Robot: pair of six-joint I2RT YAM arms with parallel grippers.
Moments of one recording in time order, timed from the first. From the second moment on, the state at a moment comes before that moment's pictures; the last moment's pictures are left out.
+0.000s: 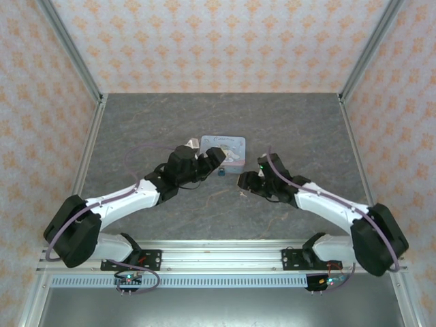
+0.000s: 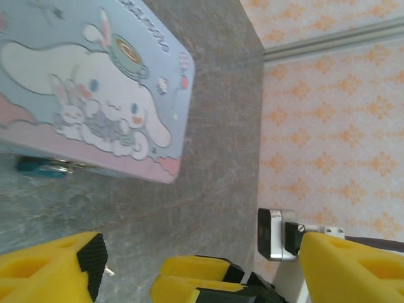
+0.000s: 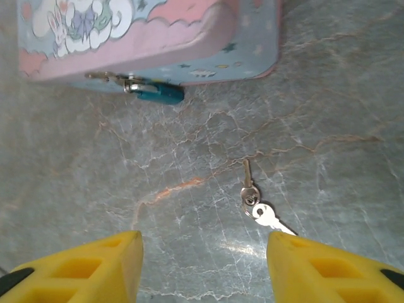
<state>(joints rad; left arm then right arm) -0.63 1.32 0.72 0.15 0.11 -1.25 0.65 1.33 0.72 -0.30 -0.16 0.77</state>
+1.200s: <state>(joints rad) -0.54 1.21 0.66 0.08 0.11 -1.26 0.75 1.69 0.94 -0.47 0.02 0.52</state>
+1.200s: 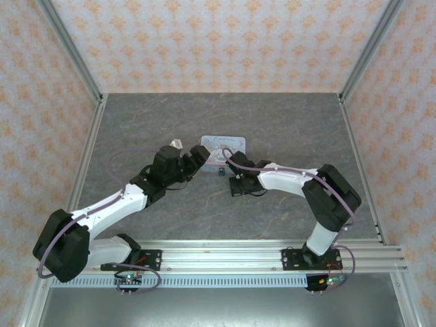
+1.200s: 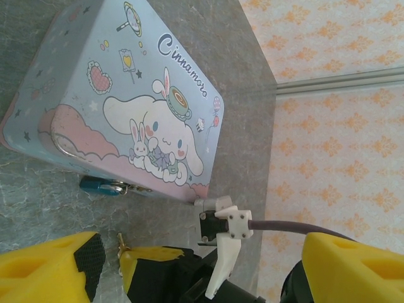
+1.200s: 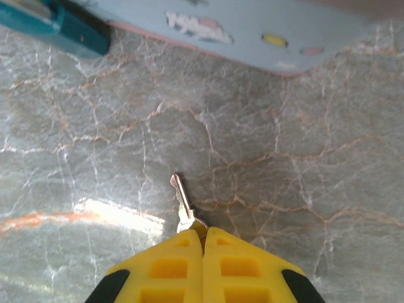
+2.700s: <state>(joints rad) -0.67 1.54 0.74 0.30 0.21 -1.38 0.66 1.28 0.71 -0.11 -0.34 0.88</state>
